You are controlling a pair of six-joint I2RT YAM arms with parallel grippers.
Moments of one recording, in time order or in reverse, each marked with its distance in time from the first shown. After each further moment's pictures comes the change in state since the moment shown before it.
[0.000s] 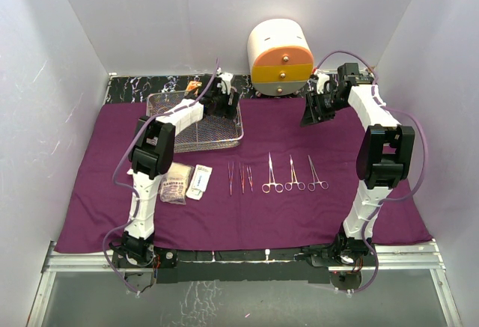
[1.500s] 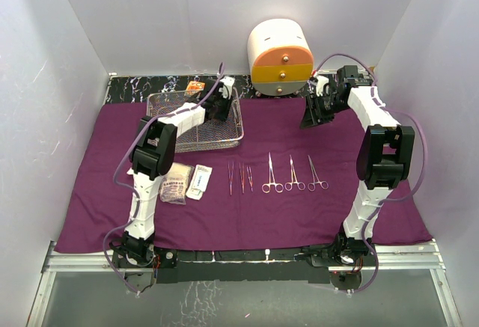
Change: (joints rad) left arm -0.017 0.002 -0.055 0.055 -0.093 0.056; right arm 0.000 -0.006 -0.025 0.005 -0.019 -0.001
